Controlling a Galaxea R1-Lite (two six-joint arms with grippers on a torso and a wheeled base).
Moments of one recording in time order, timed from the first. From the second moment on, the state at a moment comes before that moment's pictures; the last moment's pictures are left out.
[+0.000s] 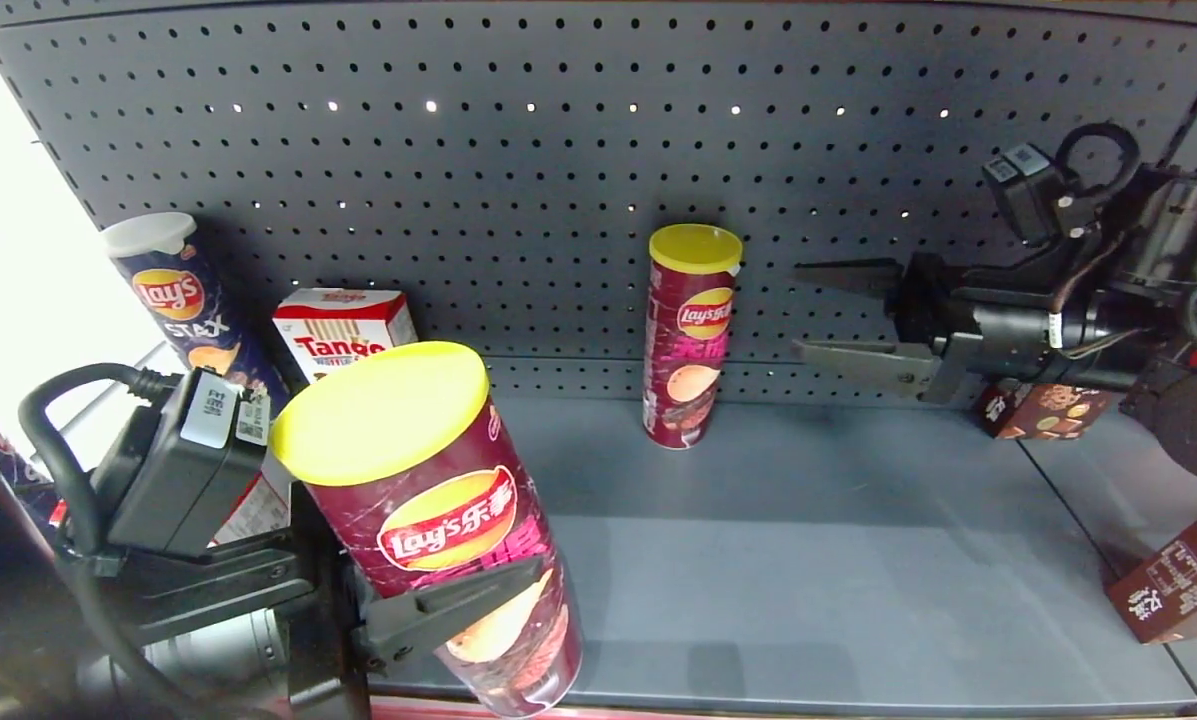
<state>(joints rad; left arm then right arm) -0.60 1.32 -0.39 -0.87 -0.46 0.02 0.27 1.73 -1.09 -0.70 1.03 -0.15</state>
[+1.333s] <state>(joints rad) -0.57 1.33 -0.38 -0.87 -0.46 0.02 0.30 2.01 -1.29 -0.71 1.03 -0.16</state>
